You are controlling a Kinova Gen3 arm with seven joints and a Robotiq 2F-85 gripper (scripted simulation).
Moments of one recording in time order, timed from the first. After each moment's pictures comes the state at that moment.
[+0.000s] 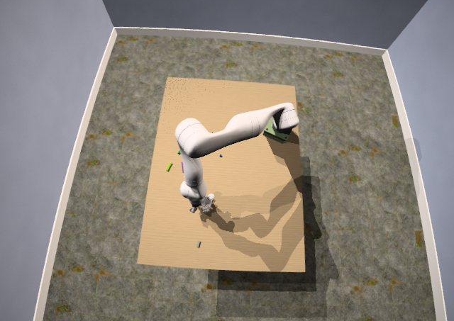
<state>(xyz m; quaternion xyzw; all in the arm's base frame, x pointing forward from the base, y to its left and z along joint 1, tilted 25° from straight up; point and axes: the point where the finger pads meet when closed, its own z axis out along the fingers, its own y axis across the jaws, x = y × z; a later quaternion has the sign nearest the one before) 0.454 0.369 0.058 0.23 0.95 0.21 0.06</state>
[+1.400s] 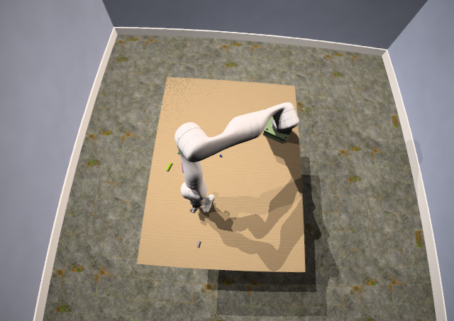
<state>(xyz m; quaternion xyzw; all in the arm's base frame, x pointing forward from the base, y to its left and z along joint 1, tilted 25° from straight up) 0.458 0.375 0.043 0.23 0.95 0.21 0.06</state>
